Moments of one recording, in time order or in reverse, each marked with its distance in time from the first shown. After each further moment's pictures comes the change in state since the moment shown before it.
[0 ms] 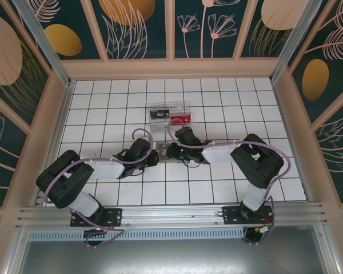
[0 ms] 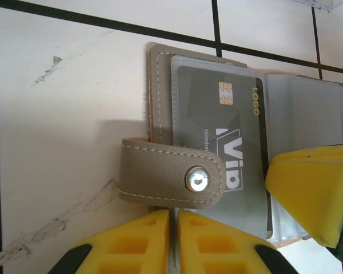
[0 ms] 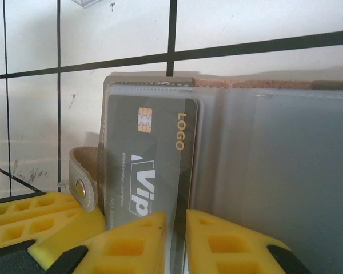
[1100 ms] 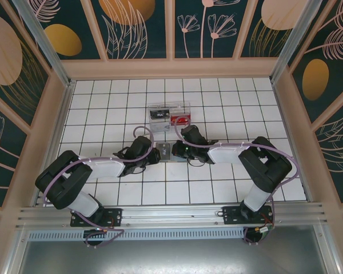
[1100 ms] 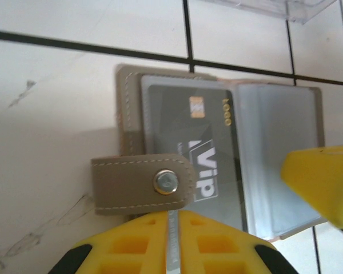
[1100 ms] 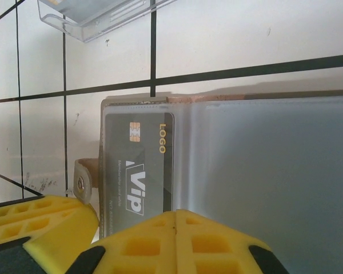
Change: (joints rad) left arm 0.000 -0.010 0.047 -0.033 0.006 0.007; right arm -0.043 -0.082 -0.048 -0.009 0.008 0.013
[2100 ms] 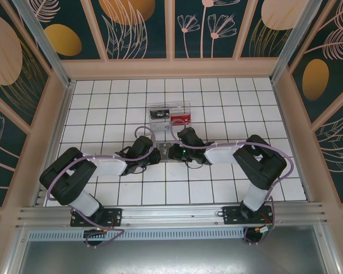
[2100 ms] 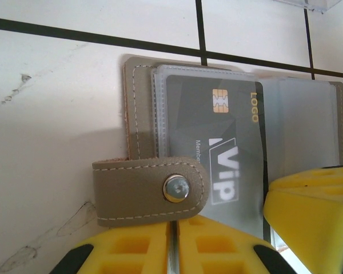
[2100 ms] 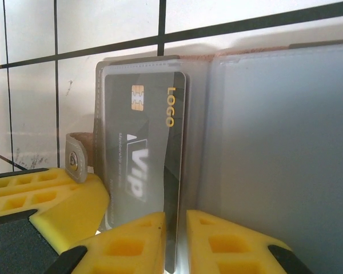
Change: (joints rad) left arm 0.000 0.048 0.007 0.009 0.006 0.002; right arm 0.027 0.052 0.010 0.013 -0.049 -0.017
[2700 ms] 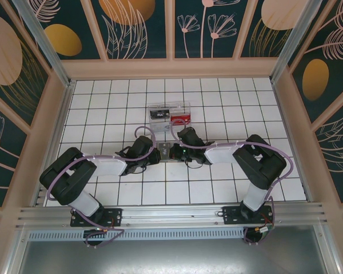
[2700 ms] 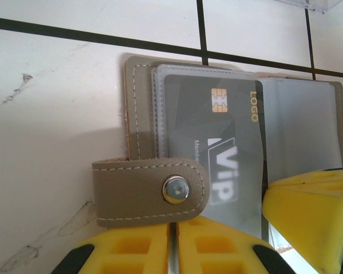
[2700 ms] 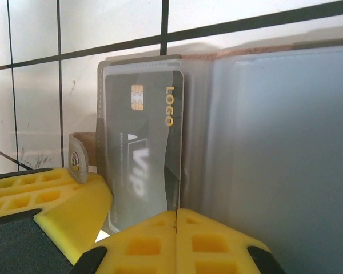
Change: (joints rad) left arm 0.000 0.000 0.000 -0.001 -0.002 0.000; right arm -0.006 0.003 -0.003 0.012 -0.019 0.008
